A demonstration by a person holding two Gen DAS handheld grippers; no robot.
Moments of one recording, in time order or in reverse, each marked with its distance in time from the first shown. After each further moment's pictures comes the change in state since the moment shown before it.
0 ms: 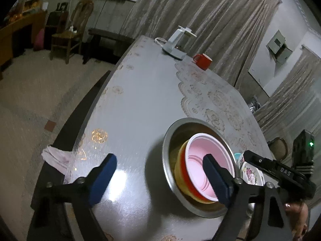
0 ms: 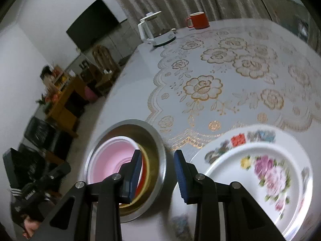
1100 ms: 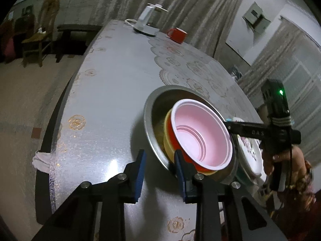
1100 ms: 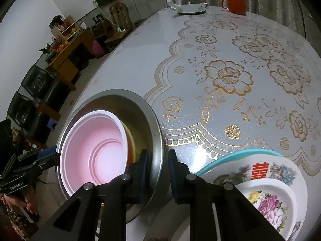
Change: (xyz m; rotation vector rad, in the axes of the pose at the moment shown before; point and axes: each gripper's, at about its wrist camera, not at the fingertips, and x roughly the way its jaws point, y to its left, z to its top) left arm 0.013 -0.012 -0.017 0.196 0.151 -0.121; right arm 0.060 0.009 0.010 -0.243 0.244 0.005
